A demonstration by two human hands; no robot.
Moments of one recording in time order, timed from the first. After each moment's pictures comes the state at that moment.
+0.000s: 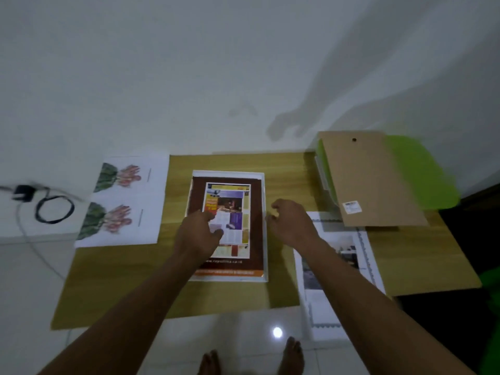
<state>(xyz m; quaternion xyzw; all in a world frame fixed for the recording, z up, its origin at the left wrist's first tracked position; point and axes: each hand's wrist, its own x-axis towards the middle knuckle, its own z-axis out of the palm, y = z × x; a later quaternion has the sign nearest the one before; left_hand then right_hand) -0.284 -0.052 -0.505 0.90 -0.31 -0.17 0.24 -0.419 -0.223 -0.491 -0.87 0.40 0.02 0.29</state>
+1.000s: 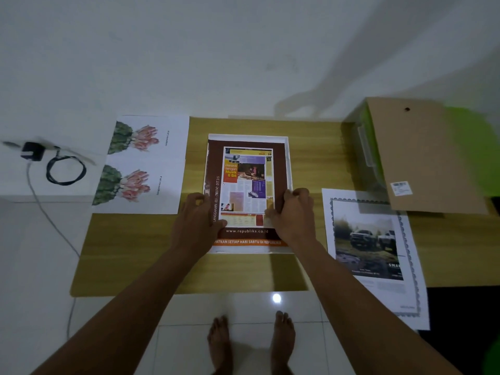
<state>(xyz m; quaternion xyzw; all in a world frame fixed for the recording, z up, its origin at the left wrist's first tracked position) -0.254 0.004 -0.570 0.91 -0.33 -0.15 0.20 -0.382 -0.163 -0.563 -0.85 0.46 -0.01 0.27</state>
